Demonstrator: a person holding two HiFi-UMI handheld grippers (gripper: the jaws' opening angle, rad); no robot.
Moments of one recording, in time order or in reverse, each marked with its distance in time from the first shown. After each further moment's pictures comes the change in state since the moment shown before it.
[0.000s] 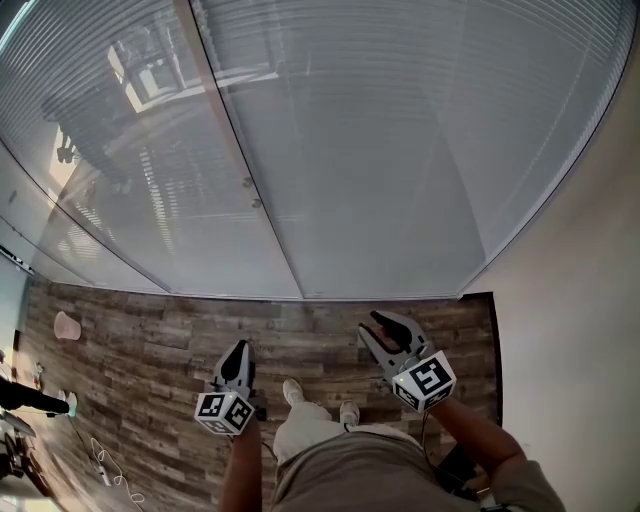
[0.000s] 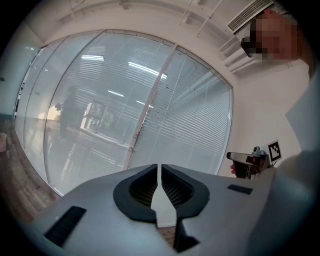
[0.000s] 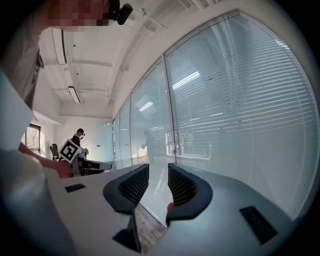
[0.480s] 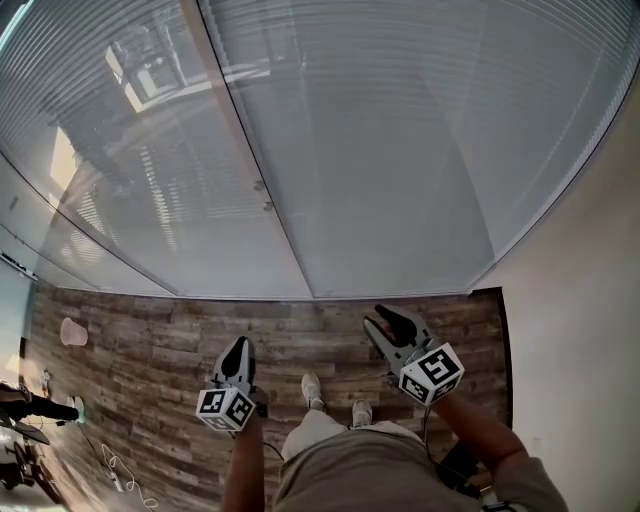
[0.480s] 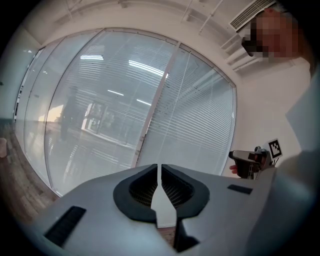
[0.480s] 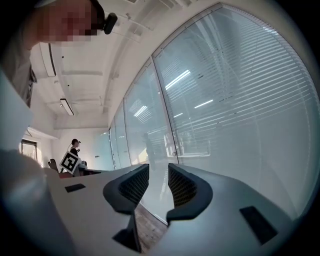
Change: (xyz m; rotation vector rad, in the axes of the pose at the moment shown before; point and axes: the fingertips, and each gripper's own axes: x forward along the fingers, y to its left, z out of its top) left arm 0.023 0.058 0.020 0.020 0.014 0.013; right arm 0.056 -0.005 -0.001 0.137 -0.028 -0.013
